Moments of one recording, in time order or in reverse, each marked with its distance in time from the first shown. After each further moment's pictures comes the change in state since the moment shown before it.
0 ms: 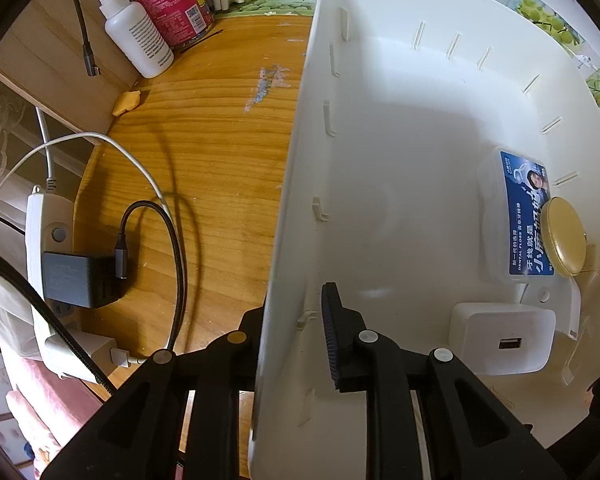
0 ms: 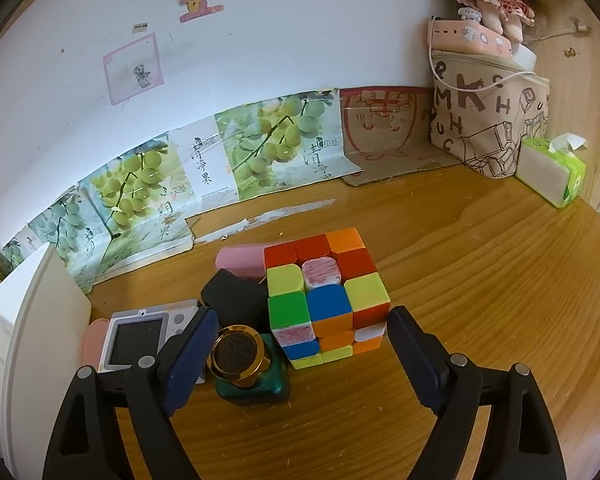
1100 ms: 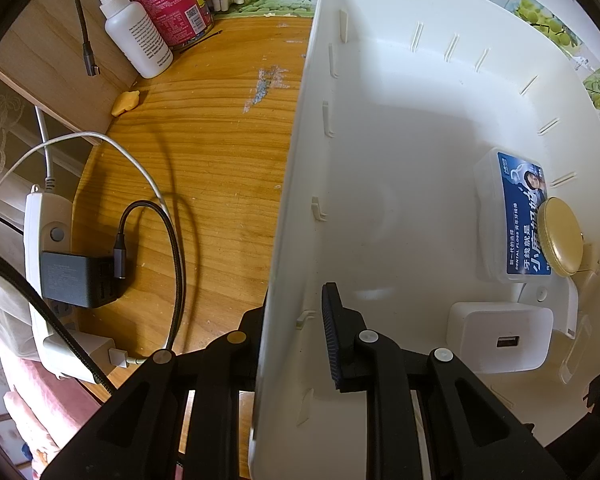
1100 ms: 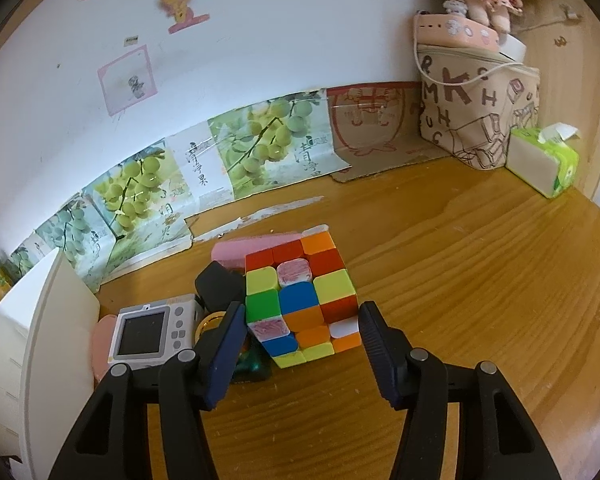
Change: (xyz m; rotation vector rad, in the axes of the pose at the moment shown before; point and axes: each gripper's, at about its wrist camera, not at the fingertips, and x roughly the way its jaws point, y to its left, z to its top) left arm -0.002 -0.001 -0.002 -0.004 -0.002 -0.005; right arm -0.018 -0.017 0.002 0.039 0.021 0.020
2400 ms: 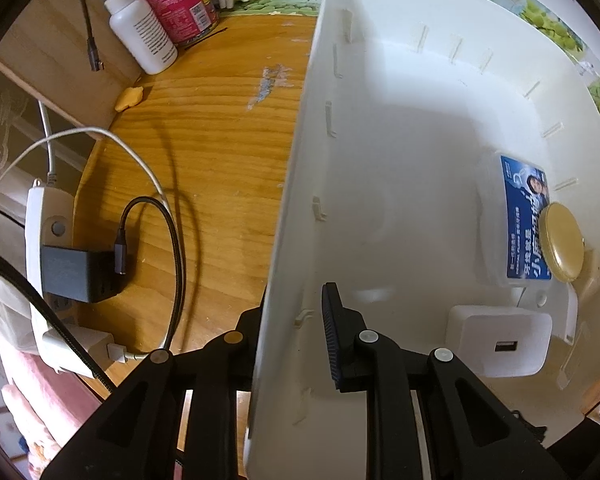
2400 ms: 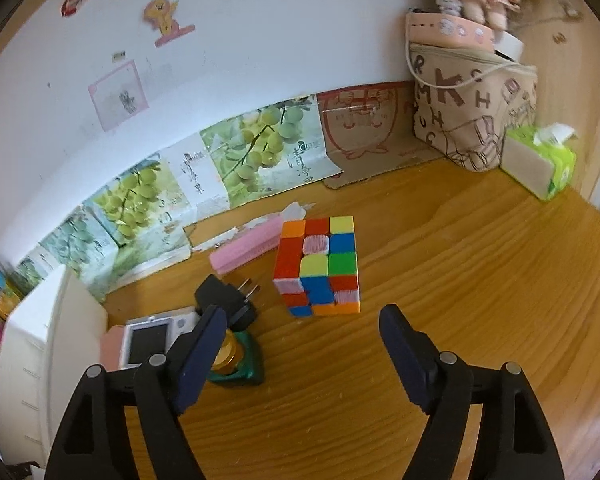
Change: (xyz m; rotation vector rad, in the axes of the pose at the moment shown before) left arm -0.001 -0.002 0.003 -0.035 0.007 0.004; right arm -0.004 -0.006 0.024 0.001 0.057 -0.003
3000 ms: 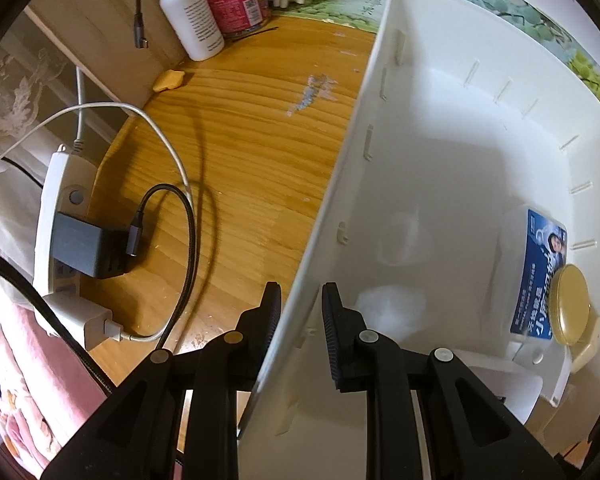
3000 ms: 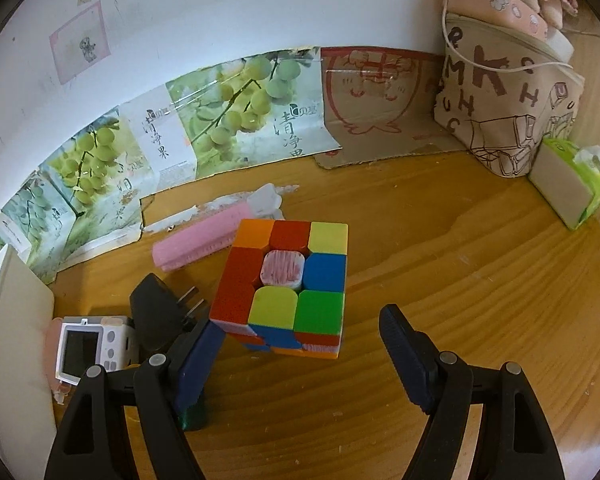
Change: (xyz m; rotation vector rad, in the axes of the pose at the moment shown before) left arm -0.001 0.001 0.002 -0.180 -0.026 0.068; right arm 0.064 -0.017 0.021 -0.105 0.114 -0.036
